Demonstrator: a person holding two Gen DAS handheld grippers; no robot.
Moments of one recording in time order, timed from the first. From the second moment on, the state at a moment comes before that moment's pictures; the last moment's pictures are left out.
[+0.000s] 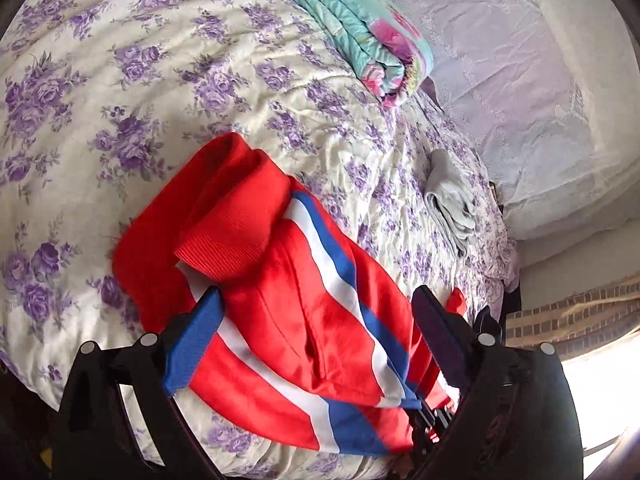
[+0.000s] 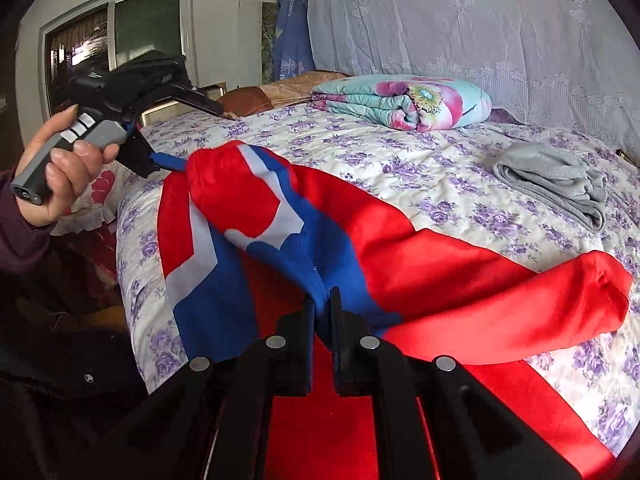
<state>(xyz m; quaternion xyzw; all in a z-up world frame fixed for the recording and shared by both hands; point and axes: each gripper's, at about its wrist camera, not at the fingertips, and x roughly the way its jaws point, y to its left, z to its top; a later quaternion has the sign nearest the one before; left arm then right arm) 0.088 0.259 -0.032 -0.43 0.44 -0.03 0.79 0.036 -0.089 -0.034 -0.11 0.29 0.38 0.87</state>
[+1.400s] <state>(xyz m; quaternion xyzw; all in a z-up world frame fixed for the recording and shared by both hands) 0.008 0.244 -0.014 -0.21 0.43 0.06 0.88 -0.019 -0.100 -0.009 -0.11 0.28 0.40 0.87</state>
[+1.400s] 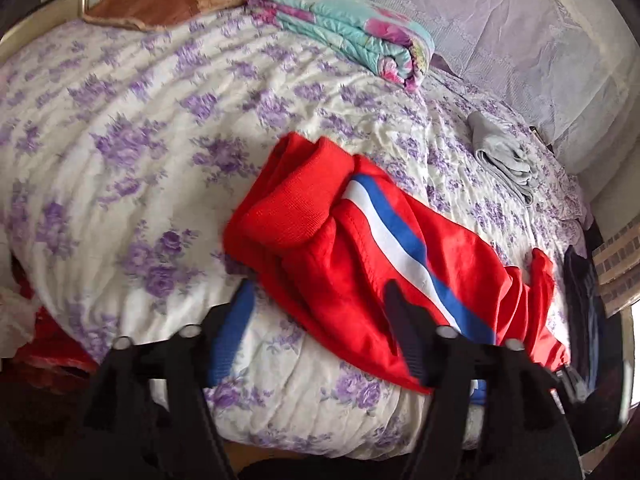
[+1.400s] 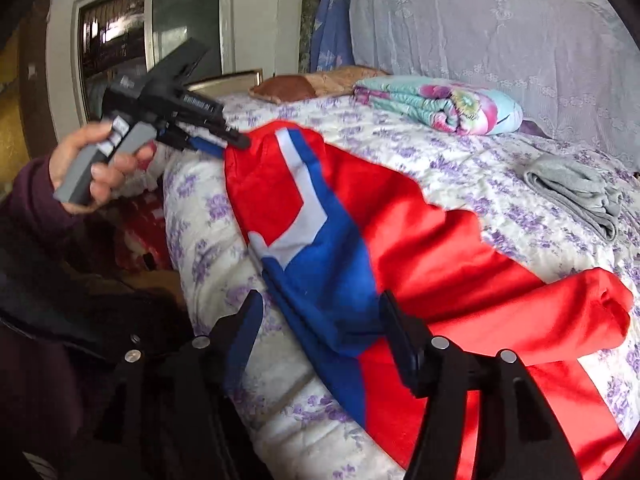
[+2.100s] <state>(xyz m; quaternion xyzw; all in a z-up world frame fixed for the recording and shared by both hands) 0.023 0.091 -0.071 -0.09 0.47 -0.10 0.87 0.118 -0.251 0.000 0.02 0.36 0.03 0.93</state>
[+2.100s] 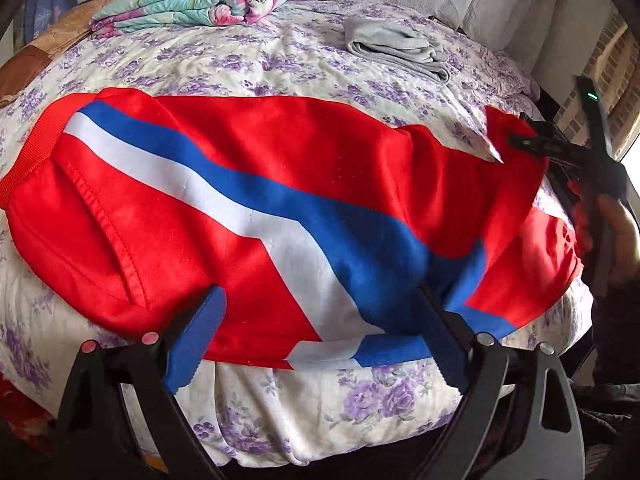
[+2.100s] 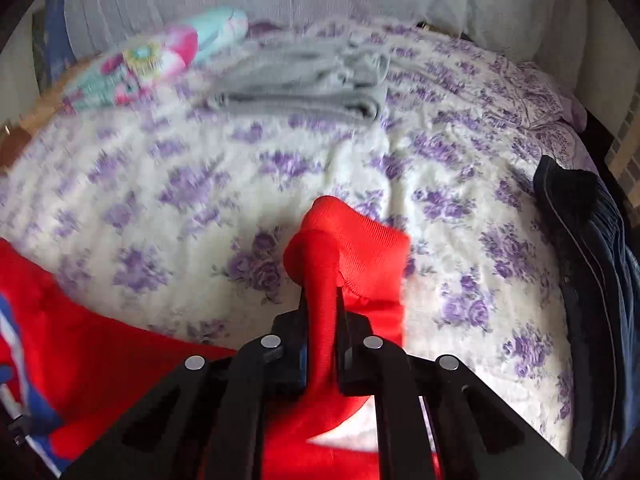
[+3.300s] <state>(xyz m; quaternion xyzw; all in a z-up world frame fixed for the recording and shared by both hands) 0.005 0.075 -0.046 0.01 0.44 -0.10 0.89 -0.037 -0.366 0.021 0.16 0.27 0.03 0.95</state>
